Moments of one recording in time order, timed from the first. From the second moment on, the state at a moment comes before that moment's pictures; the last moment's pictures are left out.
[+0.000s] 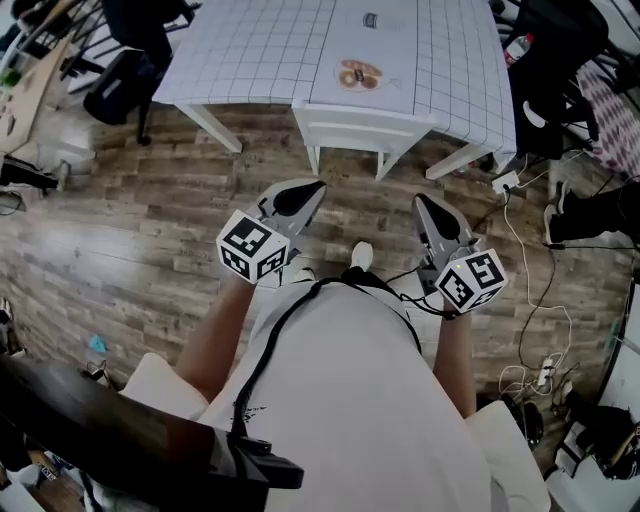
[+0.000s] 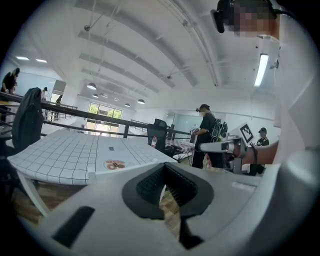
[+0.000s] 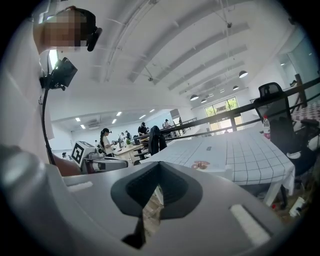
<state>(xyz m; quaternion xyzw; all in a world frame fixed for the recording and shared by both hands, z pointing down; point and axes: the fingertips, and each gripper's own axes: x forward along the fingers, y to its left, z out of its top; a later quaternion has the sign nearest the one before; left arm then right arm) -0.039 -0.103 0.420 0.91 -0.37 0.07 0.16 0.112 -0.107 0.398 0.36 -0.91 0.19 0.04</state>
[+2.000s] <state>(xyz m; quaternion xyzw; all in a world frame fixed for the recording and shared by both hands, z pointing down) -0.075 -0.334 0.582 0.82 -0.21 0.52 -0.11 0.112 -0.341 0.558 0.22 -0.83 -0.11 0.49</state>
